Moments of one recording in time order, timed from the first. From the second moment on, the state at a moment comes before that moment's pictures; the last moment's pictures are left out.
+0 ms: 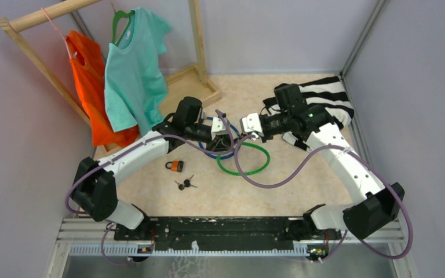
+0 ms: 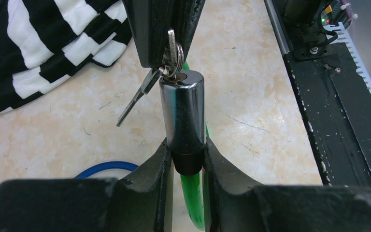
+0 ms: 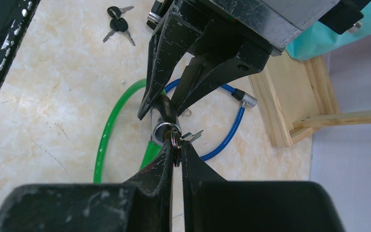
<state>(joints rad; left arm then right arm) -0.66 1.49 1.09 -0.17 0.94 0.57 0.48 1.29 1.34 -0.88 -0.85 -1.25</state>
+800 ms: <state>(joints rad) -0.66 1.50 1.11 -0.20 0.94 0.60 0.48 1.31 1.41 -0.97 -0.81 -1.27</state>
